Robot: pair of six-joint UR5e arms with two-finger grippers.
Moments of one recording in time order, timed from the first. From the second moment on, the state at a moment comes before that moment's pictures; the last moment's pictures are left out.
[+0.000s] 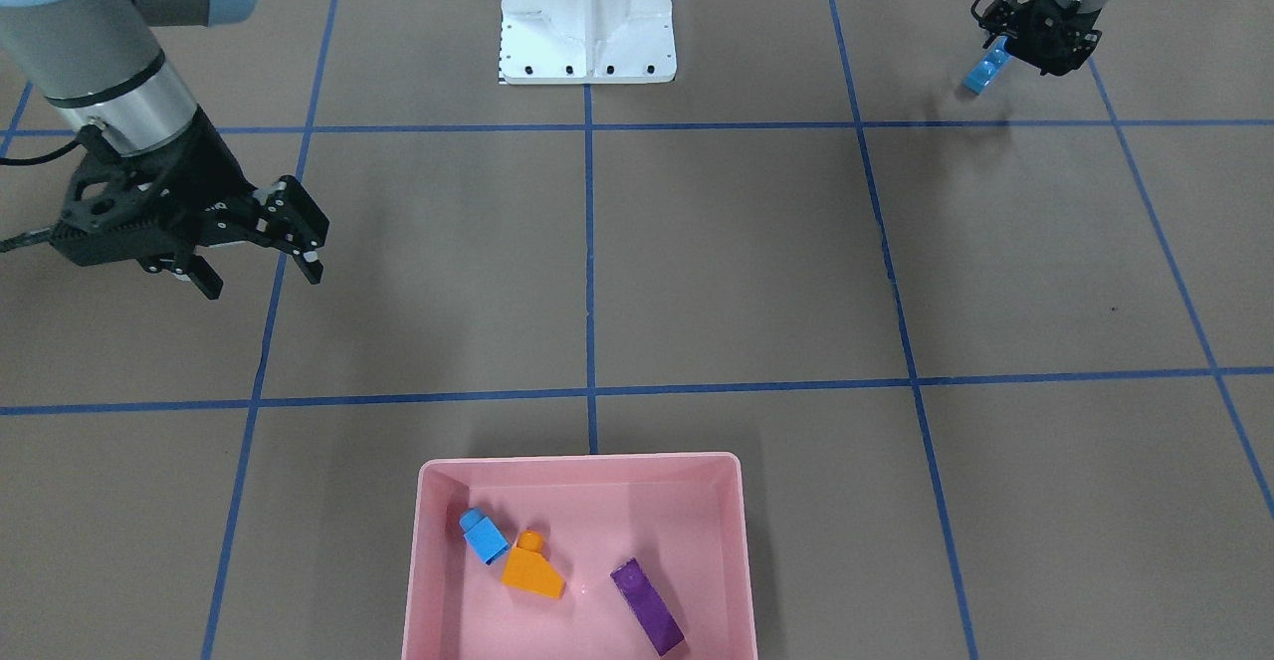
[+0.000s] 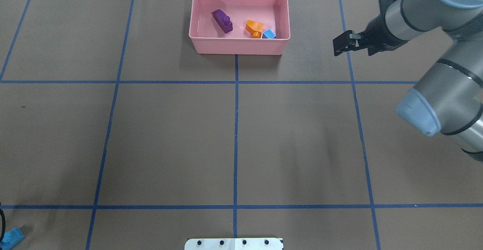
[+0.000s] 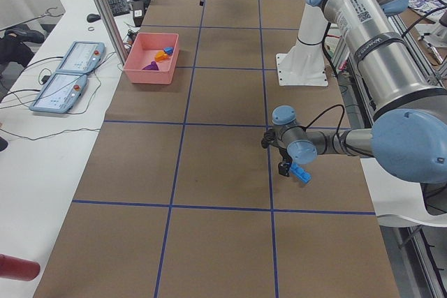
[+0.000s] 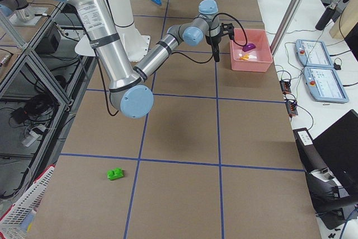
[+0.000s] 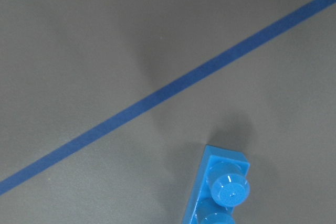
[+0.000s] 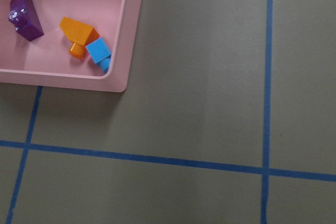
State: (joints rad) left arm -0.34 -0.94 -1.99 -2.35 -2.03 -0.69; right arm 0.96 -1.21 1.95 -1.50 2.07 0.87
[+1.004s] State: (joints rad) left arm -0.24 -0.98 -1.98 -2.35 -2.01 -0.79; right arm 1.19 -1.43 2.02 -1.51 2.25 0.57
